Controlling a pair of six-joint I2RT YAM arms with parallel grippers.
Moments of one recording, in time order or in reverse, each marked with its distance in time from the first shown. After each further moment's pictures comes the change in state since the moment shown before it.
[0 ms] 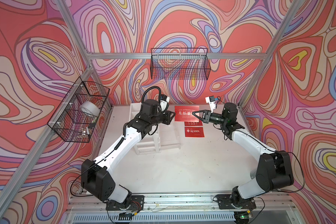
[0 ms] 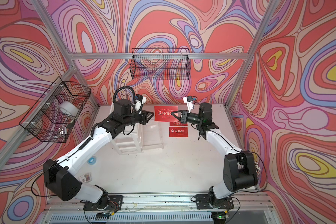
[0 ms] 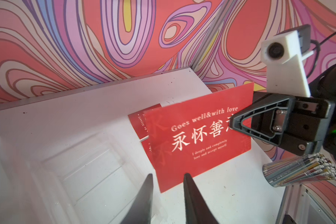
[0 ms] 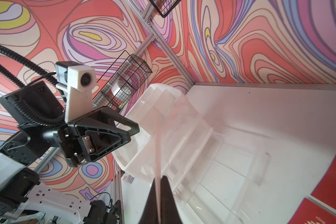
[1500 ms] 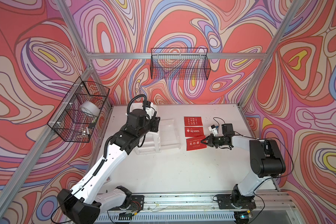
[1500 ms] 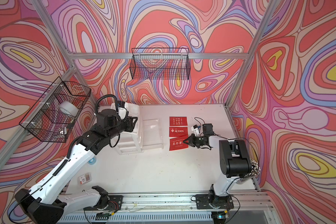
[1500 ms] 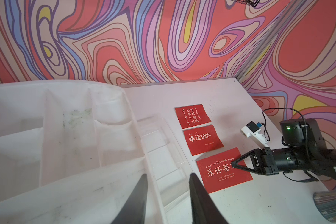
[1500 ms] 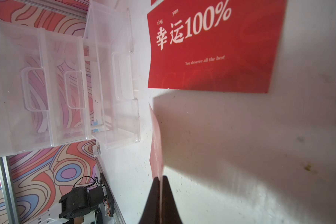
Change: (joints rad) left arm 0.000 -0.301 -0.164 -0.143 -0.323 -0.021; right arm -0.155 0.203 -0.260 -0.446 0.080 -0.198
